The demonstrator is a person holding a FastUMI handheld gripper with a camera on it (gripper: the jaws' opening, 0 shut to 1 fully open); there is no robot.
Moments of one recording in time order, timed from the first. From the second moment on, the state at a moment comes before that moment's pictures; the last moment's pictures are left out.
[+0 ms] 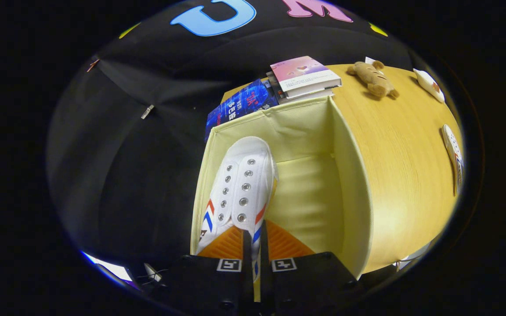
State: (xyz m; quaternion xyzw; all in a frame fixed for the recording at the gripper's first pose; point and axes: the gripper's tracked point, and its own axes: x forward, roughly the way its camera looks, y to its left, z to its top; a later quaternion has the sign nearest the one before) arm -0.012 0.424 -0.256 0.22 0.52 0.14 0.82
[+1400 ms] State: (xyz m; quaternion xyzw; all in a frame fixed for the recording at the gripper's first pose) arm -0.012 -0.121 -0.268 -0.01 0.43 0.04 0.90
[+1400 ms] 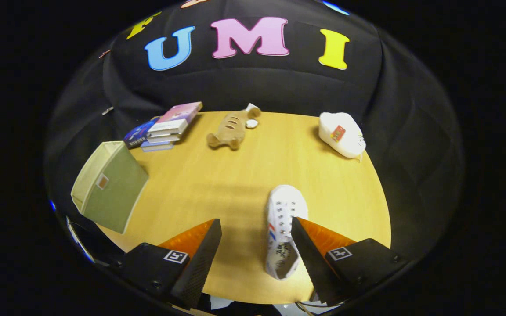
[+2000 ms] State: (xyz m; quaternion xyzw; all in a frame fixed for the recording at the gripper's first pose) arm -0.028 -0.189 -0.379 -0.01 0.53 0.02 0.85
